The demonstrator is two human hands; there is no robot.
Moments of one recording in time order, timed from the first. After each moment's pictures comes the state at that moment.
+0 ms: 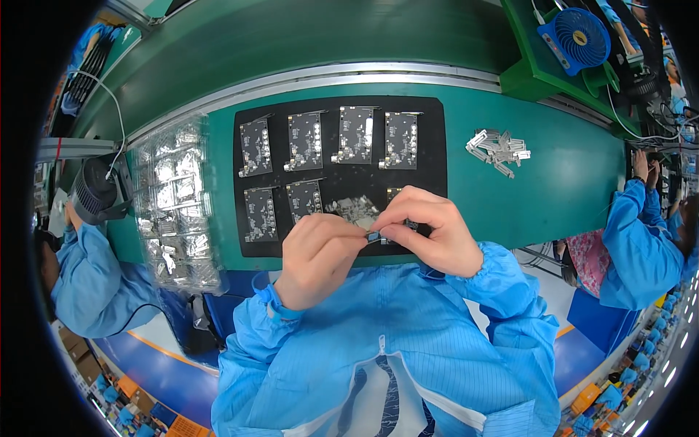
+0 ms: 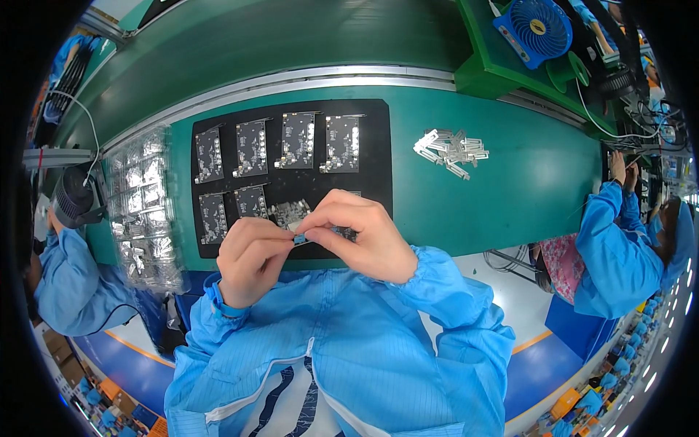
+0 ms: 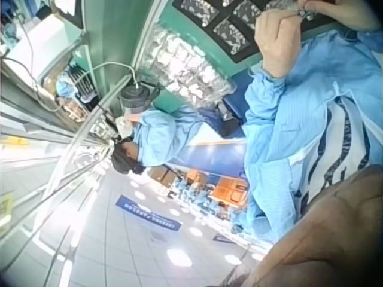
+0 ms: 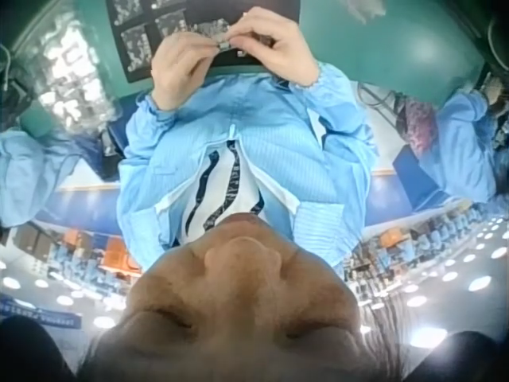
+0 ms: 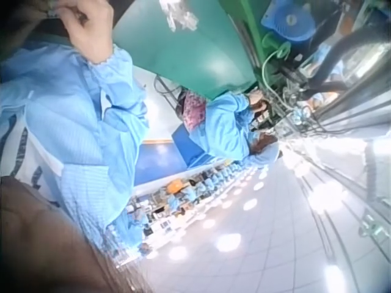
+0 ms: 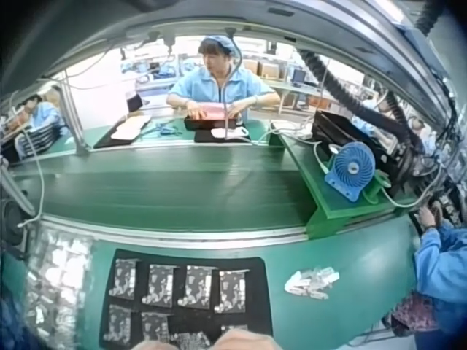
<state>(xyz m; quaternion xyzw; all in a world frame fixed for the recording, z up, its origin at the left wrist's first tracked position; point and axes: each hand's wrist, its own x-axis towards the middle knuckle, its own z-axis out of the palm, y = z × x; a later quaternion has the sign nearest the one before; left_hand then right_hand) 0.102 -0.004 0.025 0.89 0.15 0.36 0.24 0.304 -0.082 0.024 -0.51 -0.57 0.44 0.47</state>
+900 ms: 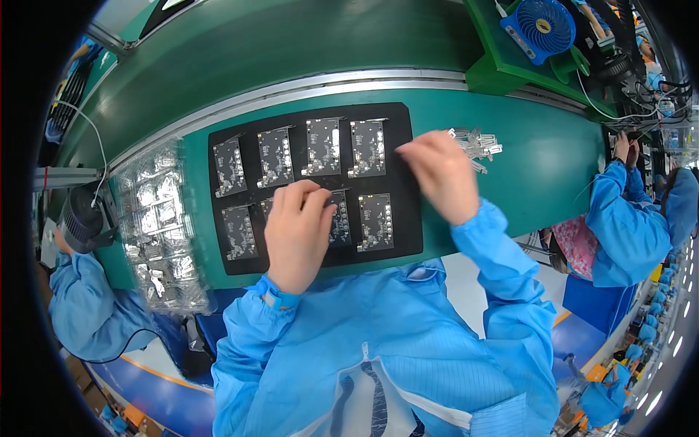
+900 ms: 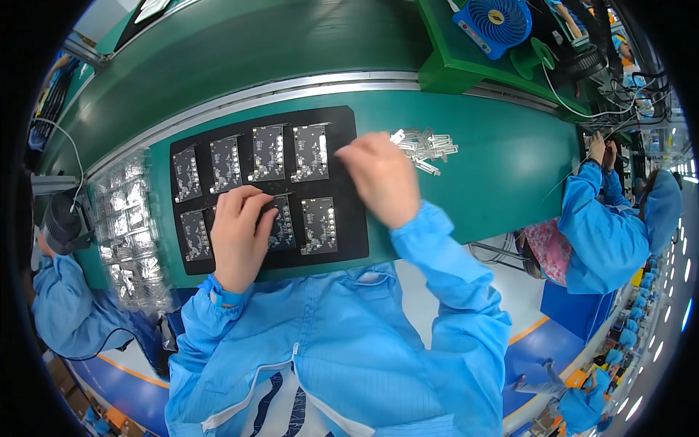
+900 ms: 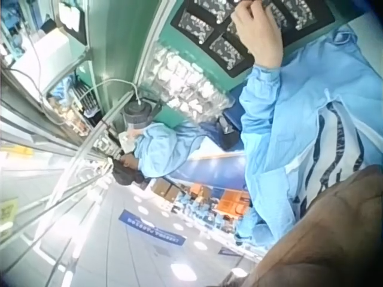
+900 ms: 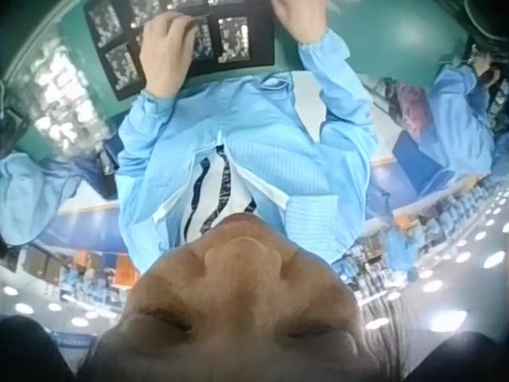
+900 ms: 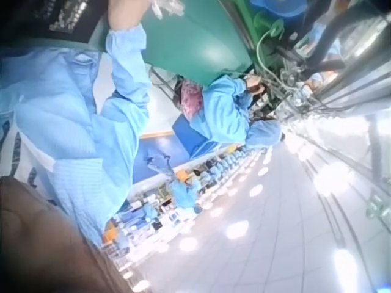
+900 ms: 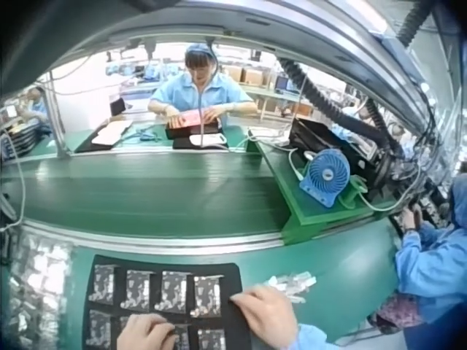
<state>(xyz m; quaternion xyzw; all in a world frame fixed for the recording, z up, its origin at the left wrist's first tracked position) 0.134 0.015 0.004 0.89 0.34 0.25 0.16 0.376 -0.055 -0.018 -0.67 -0.65 0.01 0.35</state>
